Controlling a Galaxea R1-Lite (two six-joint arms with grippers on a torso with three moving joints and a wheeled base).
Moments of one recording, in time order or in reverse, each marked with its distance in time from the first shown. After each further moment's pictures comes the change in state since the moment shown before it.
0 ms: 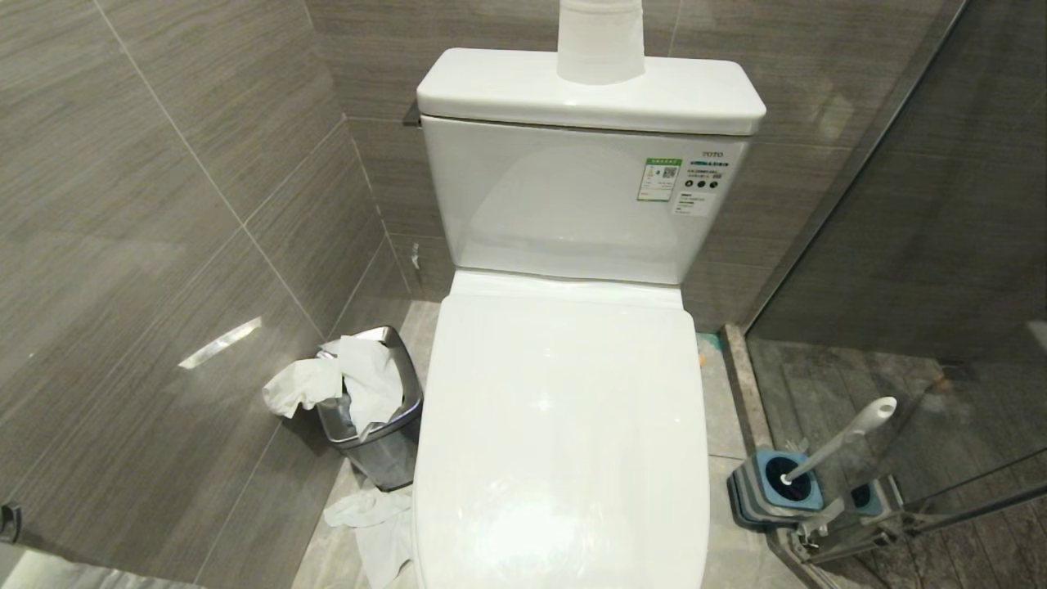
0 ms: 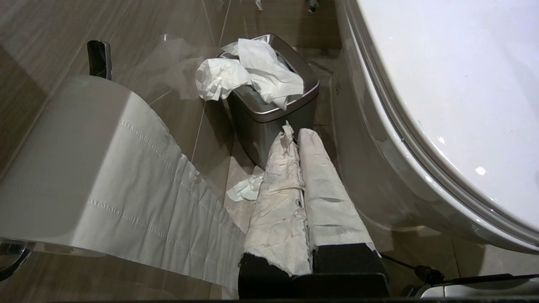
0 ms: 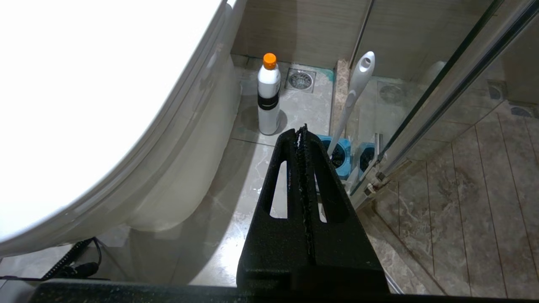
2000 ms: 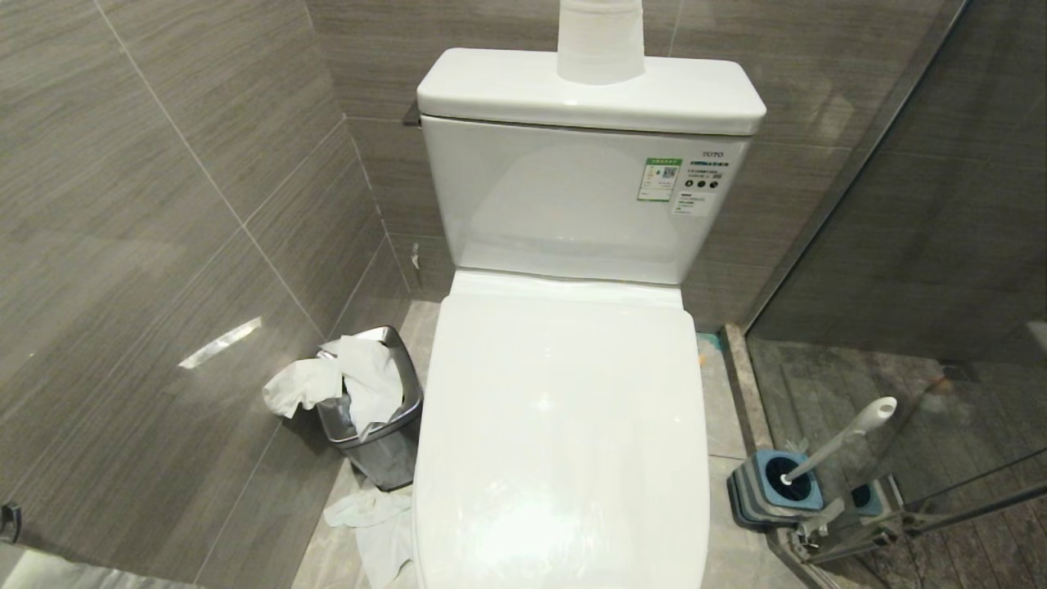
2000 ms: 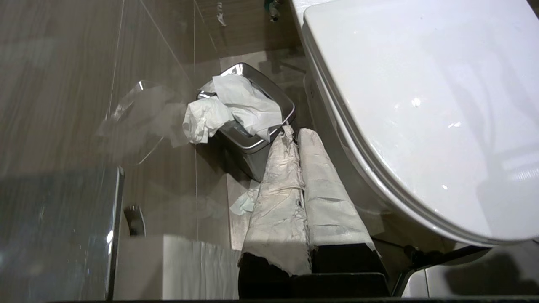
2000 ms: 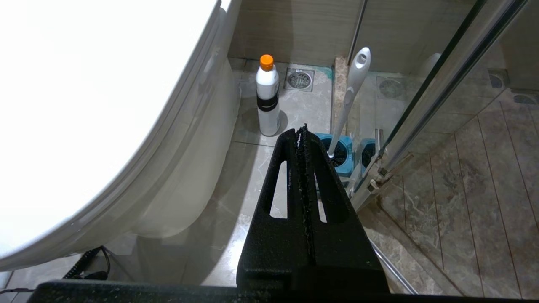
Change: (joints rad) left arm -0.008 0.460 -0.542 0.197 -0.134 0.148; right arm 0.000 0.000 -0.001 0.000 -0.022 0.048
